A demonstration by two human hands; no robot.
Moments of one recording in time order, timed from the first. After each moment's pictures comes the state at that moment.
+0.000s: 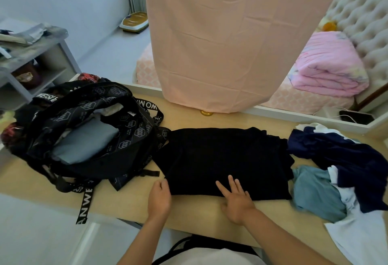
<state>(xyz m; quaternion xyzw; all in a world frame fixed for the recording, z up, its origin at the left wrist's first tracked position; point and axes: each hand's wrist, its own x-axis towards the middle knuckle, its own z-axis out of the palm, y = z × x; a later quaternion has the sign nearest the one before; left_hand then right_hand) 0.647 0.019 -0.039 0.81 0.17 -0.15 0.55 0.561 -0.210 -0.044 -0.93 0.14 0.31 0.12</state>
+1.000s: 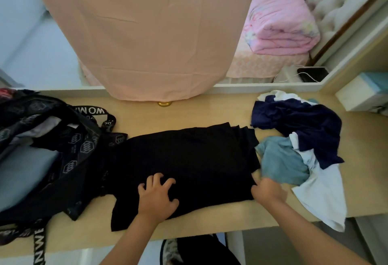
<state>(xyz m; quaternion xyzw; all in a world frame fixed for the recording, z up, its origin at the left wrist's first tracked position) 0.658 -0.044 -0.050 0.93 -0.31 -0.20 0.02 0.484 -0.337 -0.038 -0.81 0.54 0.17 0.15</state>
